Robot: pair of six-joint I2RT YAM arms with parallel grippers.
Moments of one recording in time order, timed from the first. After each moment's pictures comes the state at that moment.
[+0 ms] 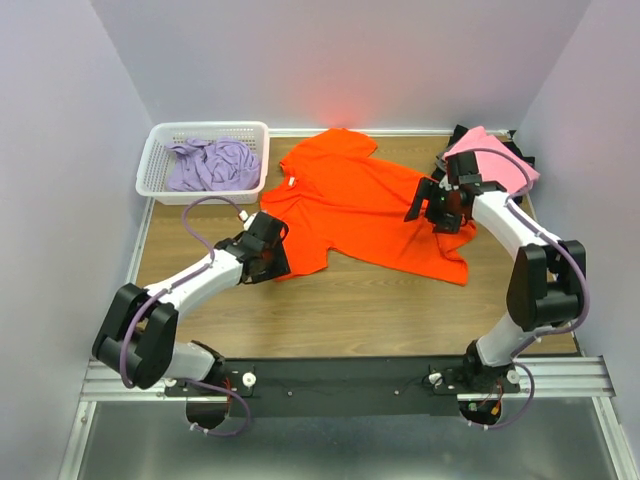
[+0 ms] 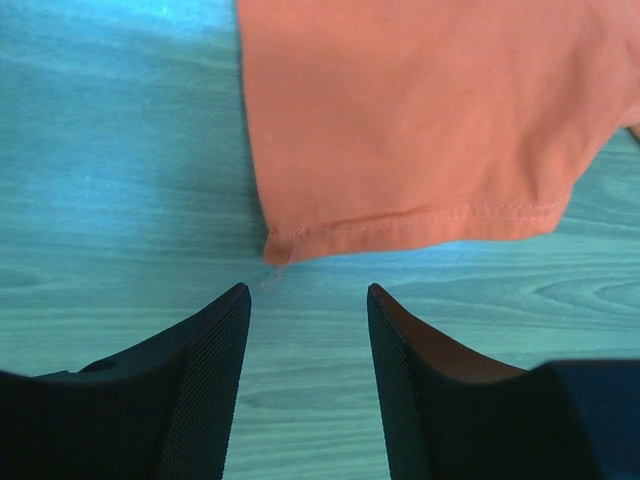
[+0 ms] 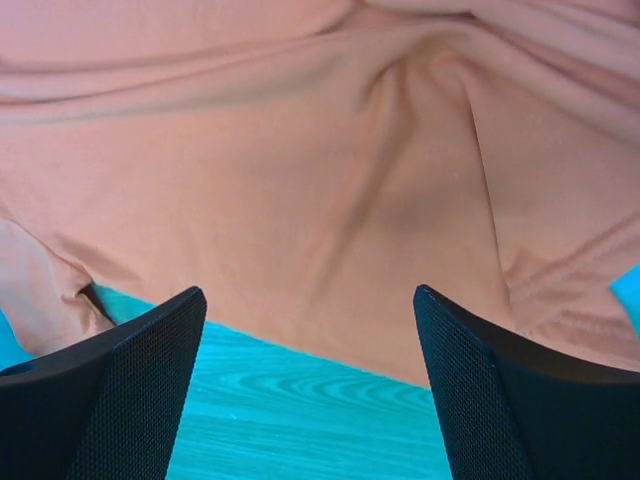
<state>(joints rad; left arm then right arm) -0.52 1.34 0.75 -0.47 -0.12 -0.75 0.13 1.67 1.21 -0.58 -0.15 0.44</state>
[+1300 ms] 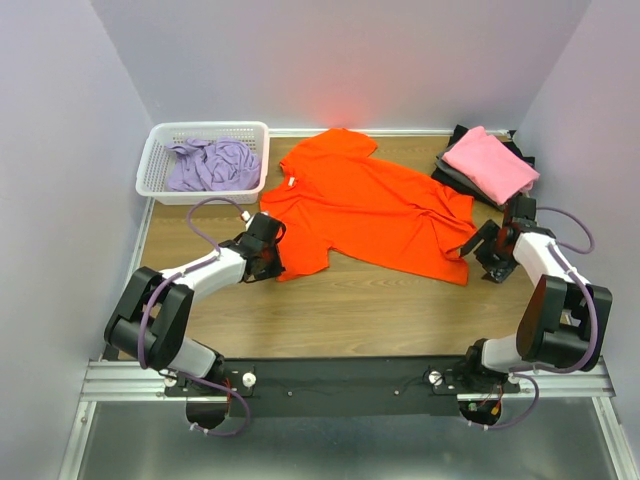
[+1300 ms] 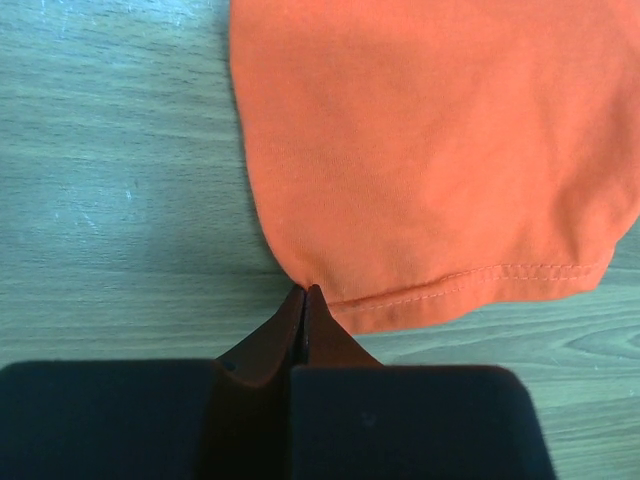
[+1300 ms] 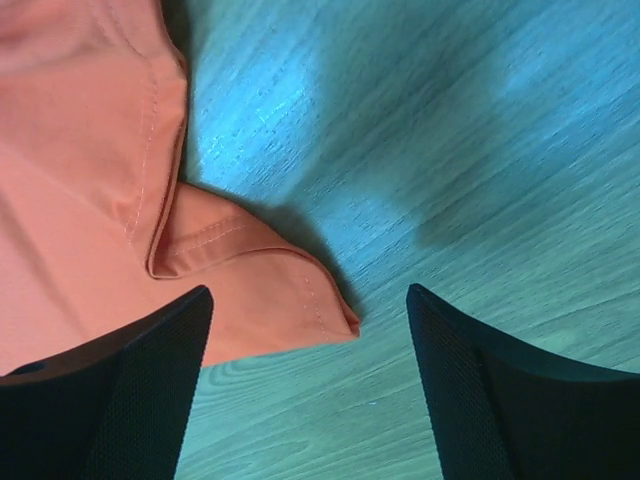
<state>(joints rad) -0.47 1.46 0.71 -0.28 -0.08 -0.67 -0.26 1.41 0.82 -0.59 -0.03 0.55</state>
